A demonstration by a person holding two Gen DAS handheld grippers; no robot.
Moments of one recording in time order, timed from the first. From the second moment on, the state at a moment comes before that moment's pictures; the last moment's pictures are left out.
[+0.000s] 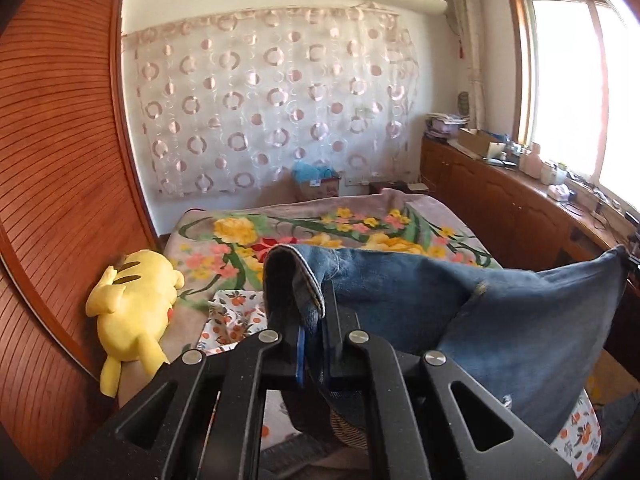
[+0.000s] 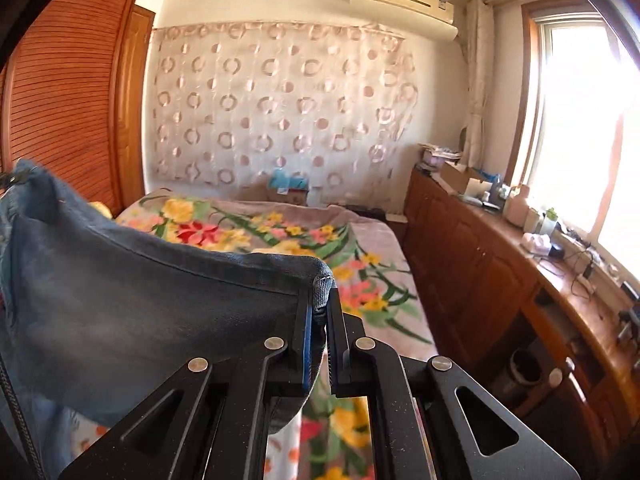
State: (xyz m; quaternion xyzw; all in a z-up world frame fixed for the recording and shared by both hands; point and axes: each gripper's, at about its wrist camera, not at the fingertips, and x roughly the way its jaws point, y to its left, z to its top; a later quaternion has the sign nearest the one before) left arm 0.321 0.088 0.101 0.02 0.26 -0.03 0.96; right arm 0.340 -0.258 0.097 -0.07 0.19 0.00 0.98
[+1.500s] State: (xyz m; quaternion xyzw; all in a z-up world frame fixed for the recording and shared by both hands) left arm 0.253 0.216 -0.110 -0.01 0.43 -0.01 0.90; right arm 0.240 -0.225 -0.047 -0.04 0.33 0.12 0.93
